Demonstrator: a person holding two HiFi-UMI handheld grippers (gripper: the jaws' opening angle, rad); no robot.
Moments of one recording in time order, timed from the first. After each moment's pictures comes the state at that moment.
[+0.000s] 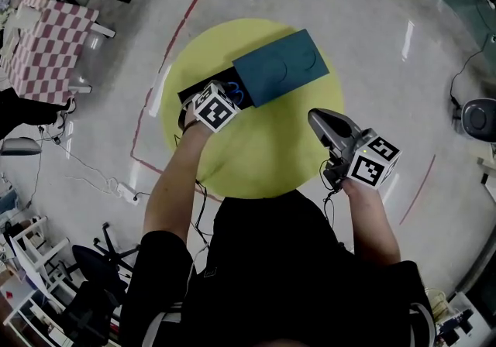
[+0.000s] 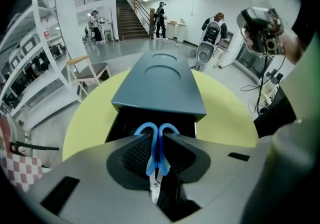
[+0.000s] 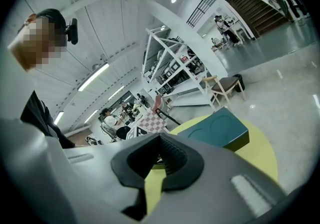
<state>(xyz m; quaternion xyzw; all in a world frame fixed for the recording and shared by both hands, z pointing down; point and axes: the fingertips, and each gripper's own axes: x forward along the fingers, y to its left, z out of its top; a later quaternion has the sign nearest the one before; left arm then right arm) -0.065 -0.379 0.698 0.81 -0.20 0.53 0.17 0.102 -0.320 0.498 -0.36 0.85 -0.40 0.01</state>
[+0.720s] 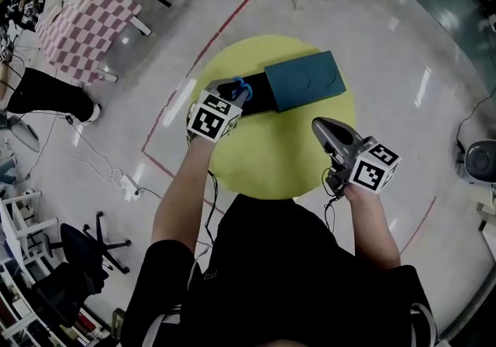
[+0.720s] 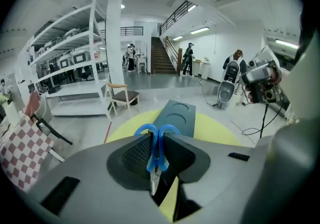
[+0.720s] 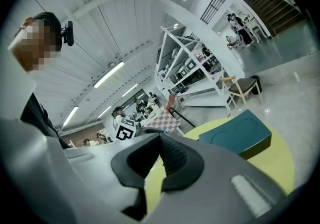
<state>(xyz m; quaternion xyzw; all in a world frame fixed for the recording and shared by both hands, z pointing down) -0.110 -0.388 0.564 0.84 -0.39 0.34 0.17 0.063 -0.304 0.463 -0.29 0.88 -0.37 0.02</state>
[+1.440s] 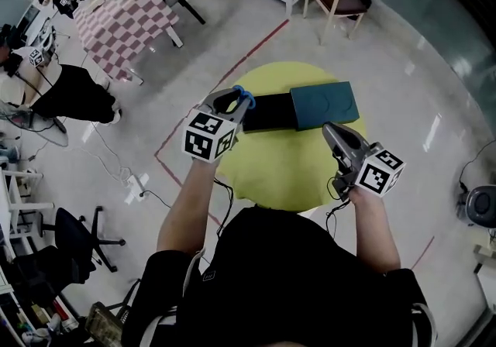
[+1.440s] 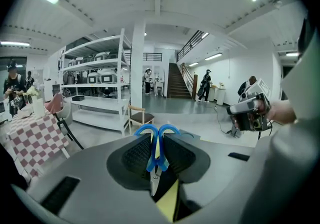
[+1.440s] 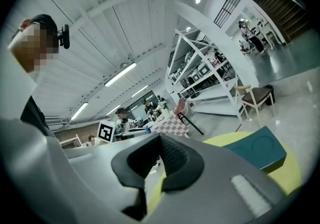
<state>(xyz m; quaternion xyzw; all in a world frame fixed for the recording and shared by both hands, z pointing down) -0.167 -0.343 0.446 0.83 -0.50 0.20 0.14 0.035 -0.302 0.419 -0.25 0.91 -0.32 0.04</state>
